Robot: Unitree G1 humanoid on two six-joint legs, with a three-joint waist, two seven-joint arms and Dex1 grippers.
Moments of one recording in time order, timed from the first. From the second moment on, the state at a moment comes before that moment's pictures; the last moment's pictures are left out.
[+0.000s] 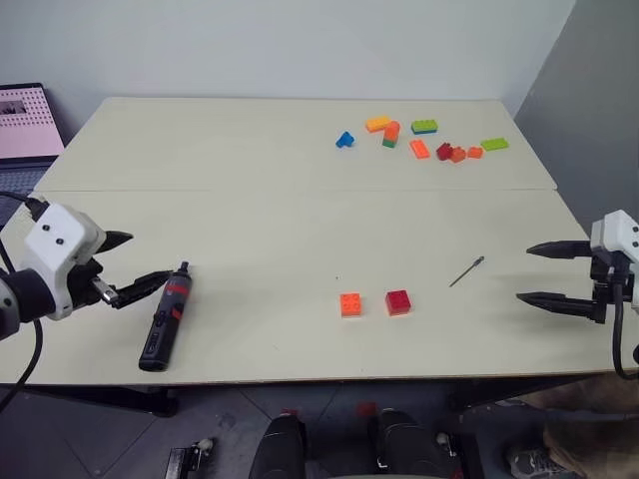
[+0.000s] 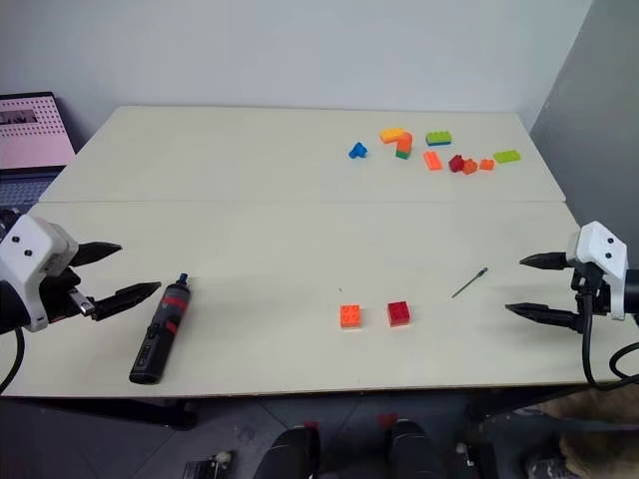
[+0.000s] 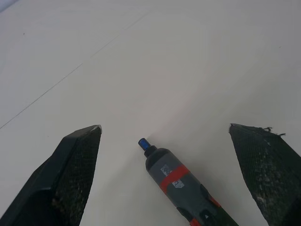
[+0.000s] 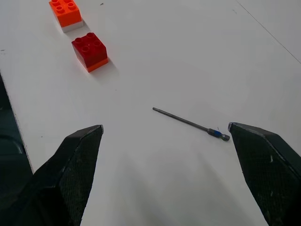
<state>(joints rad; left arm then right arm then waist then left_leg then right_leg) 0.07 1.05 0.56 -0.27 -0.44 0.58 -0.94 -0.14 -1.13 -0.28 0.00 0.44 0.31 1.31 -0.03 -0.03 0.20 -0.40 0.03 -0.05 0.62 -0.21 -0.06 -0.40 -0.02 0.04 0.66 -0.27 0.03</state>
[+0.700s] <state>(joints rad) 0.05 1.02 0.56 -0.27 -0.45 0.52 -0.95 -0.20 -1.11 -0.22 0.04 0.40 0.24 1.32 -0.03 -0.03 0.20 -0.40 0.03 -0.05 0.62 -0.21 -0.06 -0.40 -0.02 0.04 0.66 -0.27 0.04</state>
